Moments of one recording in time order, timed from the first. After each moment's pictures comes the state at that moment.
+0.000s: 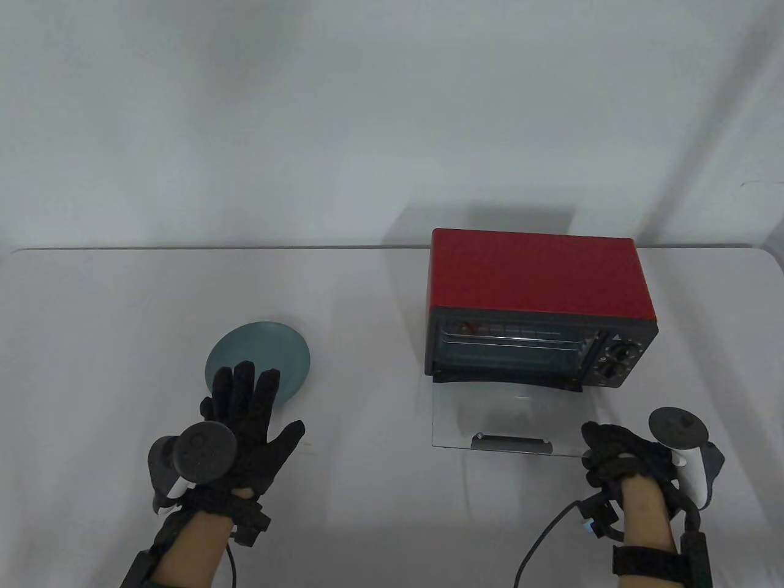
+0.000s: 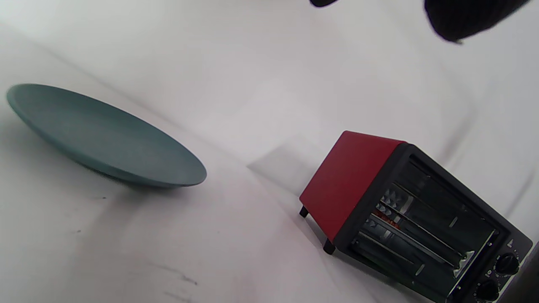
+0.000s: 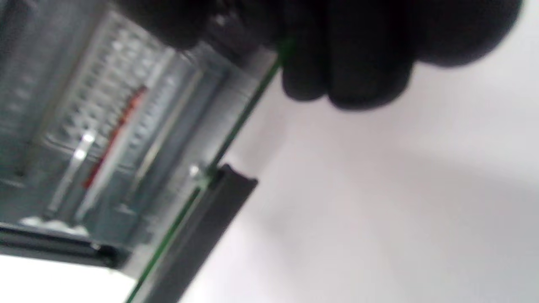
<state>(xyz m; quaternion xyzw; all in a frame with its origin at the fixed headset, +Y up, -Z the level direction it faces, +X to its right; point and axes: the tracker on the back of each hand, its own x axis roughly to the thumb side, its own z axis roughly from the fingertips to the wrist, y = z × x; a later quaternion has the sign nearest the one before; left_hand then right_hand) -0.253 -0.688 -0.296 0.07 -0.11 0.29 0.95 0.335 -0.732 -0.319 -0.21 0.09 0.85 0.48</state>
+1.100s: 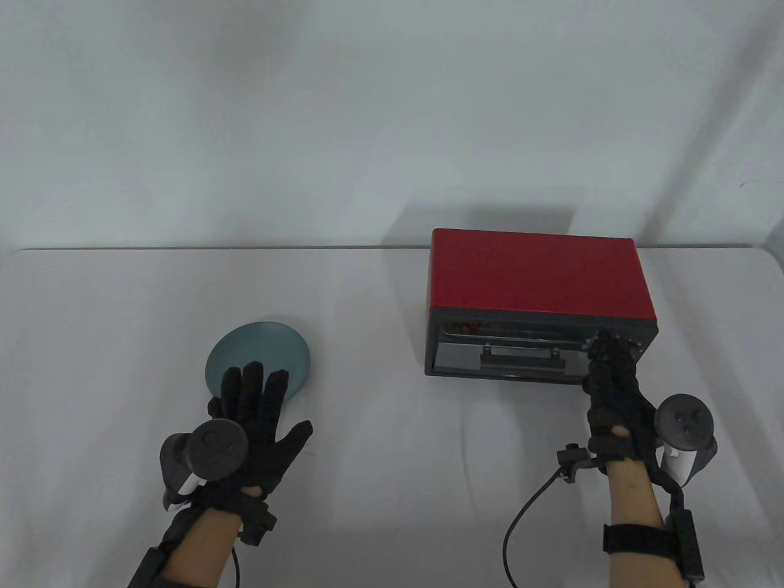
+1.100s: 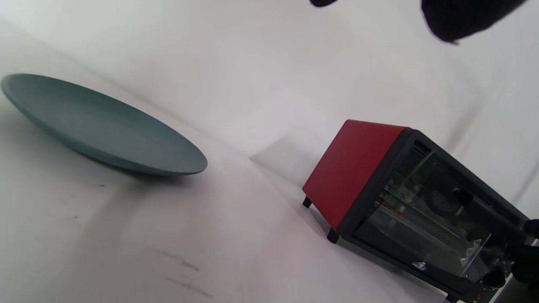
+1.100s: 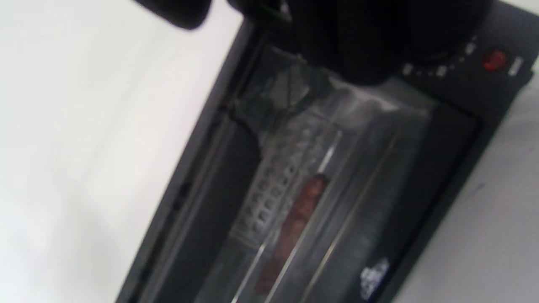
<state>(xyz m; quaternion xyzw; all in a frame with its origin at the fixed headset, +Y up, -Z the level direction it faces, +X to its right) -0.242 -0.693 -0.301 0.06 -0.11 0.27 0.95 0.319 -0.708 -0.358 -0.04 -0.18 0.82 0.55</state>
